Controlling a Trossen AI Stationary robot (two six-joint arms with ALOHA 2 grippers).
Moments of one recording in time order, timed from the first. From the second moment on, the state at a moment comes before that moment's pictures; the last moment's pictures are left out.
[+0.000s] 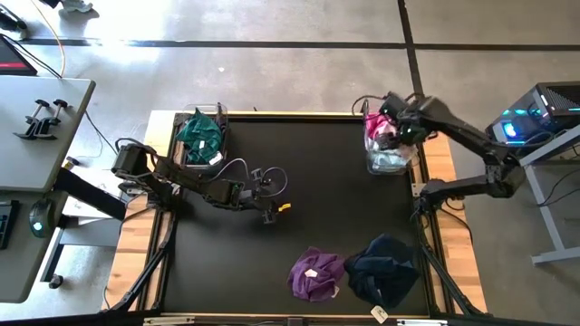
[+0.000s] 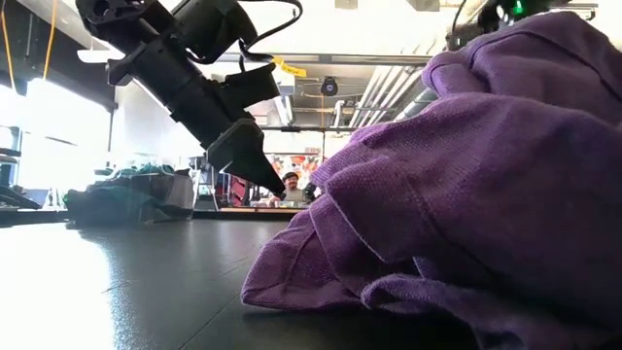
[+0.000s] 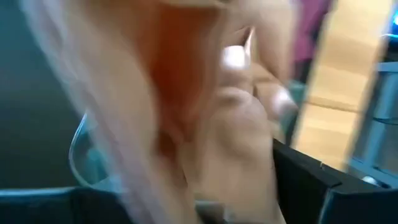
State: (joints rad) left arm -0.13 1.68 0.76 0.13 -0.50 -0.09; right arm -0.79 1.24 1.12 -1.37 0.23 0.55
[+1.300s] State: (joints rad) left arm -0.14 1.68 0.76 0.32 -0.34 -0.01; right arm -0.87 1.22 0.86 -0.78 0.21 0.31
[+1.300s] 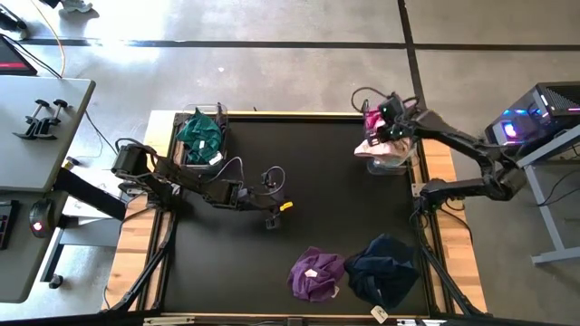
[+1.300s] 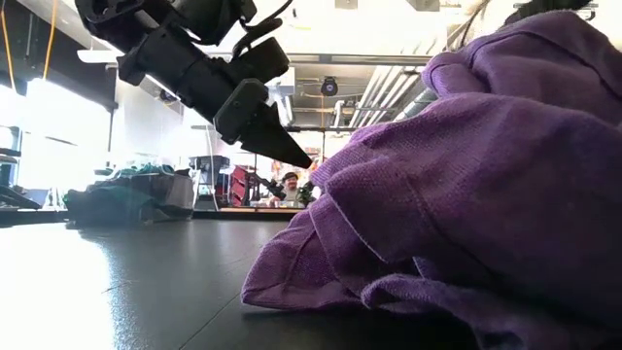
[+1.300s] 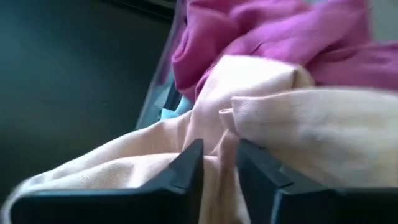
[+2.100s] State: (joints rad) left arm -0.16 1.68 0.76 0.27 -0.34 -0.01; right arm -0.76 1.21 0.75 -0.65 0.25 0.35
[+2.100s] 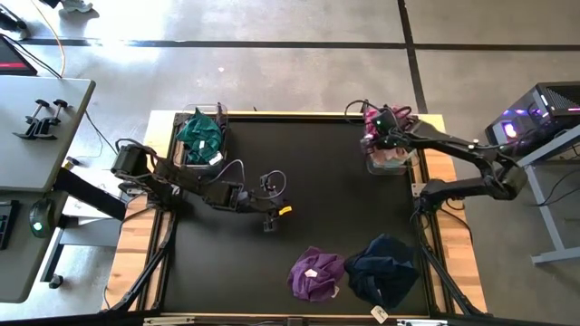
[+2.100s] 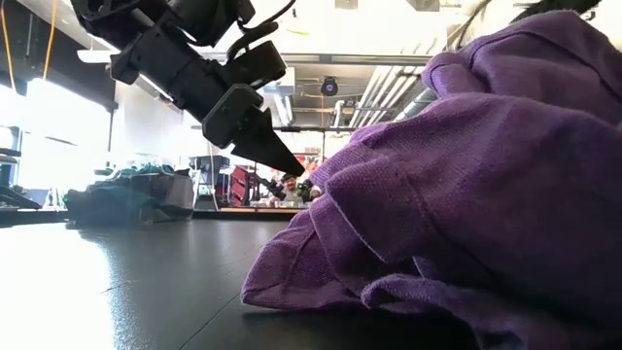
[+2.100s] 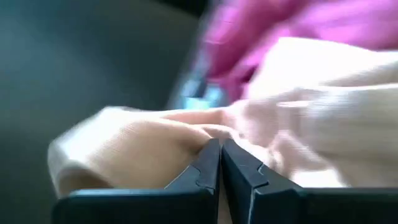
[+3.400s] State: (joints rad) left arm -0.18 1.68 0.76 0.25 -0.35 -0.02; right arm -0.85 1.31 0.90 -0.81 0.42 0.38
